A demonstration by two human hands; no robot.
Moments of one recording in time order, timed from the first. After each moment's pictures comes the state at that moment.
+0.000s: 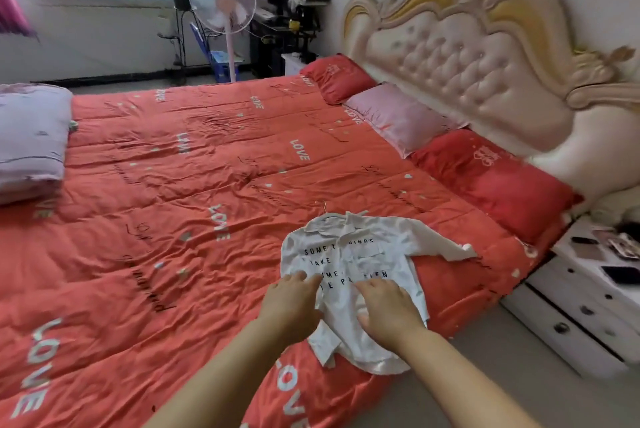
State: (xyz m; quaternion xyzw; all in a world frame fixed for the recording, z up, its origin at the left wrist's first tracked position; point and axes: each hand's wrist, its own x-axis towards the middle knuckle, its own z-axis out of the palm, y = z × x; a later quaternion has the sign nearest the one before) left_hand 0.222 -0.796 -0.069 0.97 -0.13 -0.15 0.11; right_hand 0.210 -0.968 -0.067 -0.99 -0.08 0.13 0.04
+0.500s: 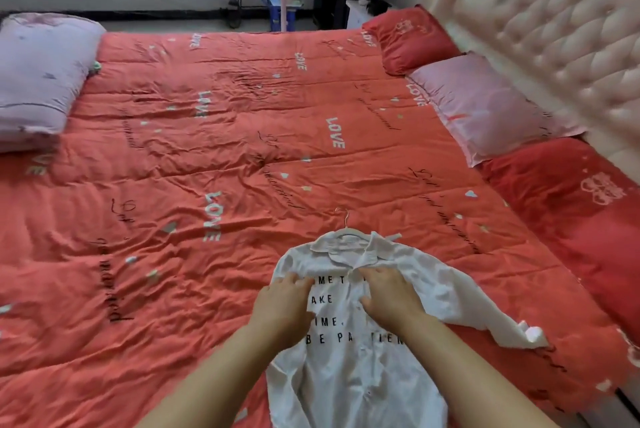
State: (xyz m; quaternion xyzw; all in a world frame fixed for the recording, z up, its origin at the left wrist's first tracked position) left_hand 0.439 -0.853 -0.139 0.97 0.01 -0.21 0.15; right_hand 0.497 -1.031 -0.152 -0.96 -0.15 0.21 0.07
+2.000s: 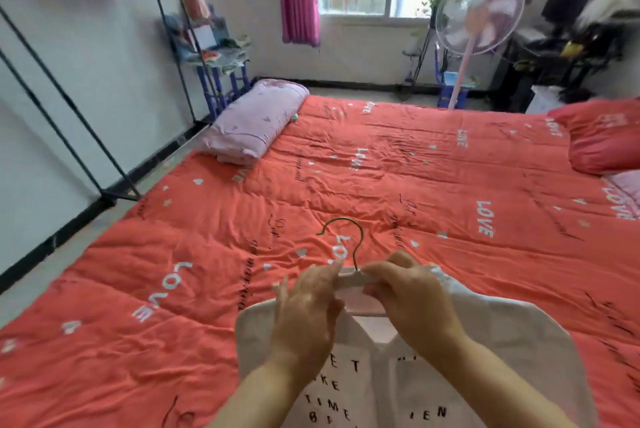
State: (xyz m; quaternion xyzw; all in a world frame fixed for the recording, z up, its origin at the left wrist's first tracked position) left_hand 0.395 -0.785 -0.104 0.91 0.22 0.28 0.22; right_hand 0.518 -0.896 -0.070 -0.79 -0.48 -0.04 0.39
